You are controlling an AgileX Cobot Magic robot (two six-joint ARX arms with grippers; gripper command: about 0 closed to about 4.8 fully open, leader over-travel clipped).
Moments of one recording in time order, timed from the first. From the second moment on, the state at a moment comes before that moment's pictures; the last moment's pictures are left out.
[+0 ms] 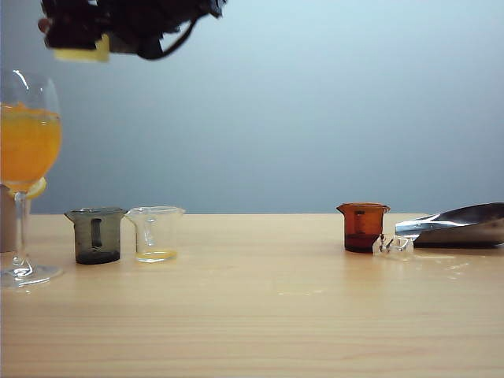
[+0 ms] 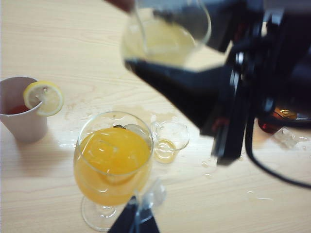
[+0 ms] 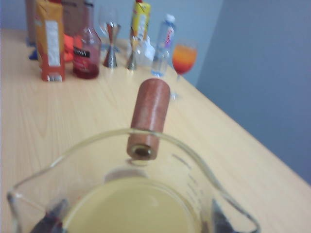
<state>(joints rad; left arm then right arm) -0.22 0.58 0.90 -0.72 0.09 -0.18 0.87 2.03 1.70 0.27 -0.20 -0.26</state>
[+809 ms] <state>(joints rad) -0.22 0.58 0.90 -0.72 0.09 -0.18 0.88 2.06 1.78 0.14 -0.22 -0.44</state>
